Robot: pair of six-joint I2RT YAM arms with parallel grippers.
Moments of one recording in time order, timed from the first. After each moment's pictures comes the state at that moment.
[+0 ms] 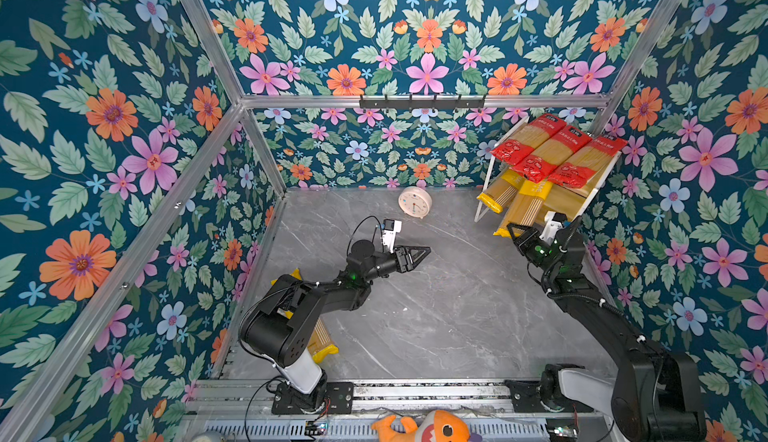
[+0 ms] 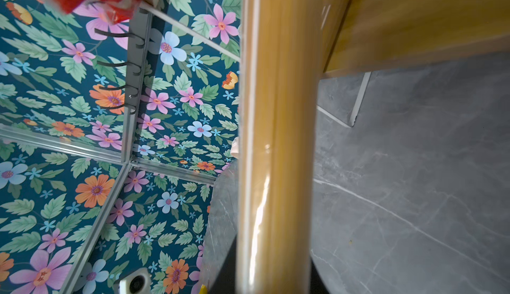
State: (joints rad) left arm -0.53 1.65 0.64 1.00 0.67 -0.88; right arm -0.02 1.21 0.65 0.33 -0.37 0.95
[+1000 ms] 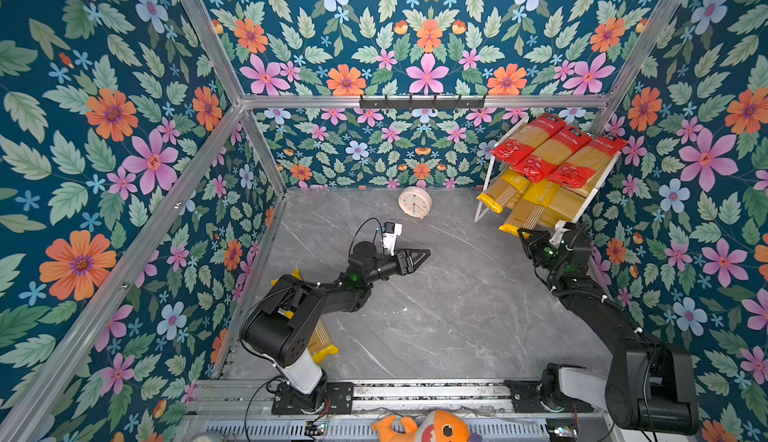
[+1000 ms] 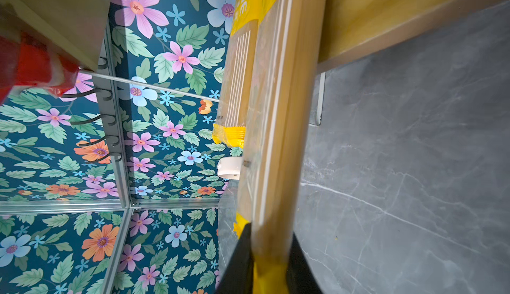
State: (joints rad) left arm -0.54 1.65 0.62 0.96 0.65 -0.87; right arm -0.10 1.26 0.63 0.32 -0.38 1.10
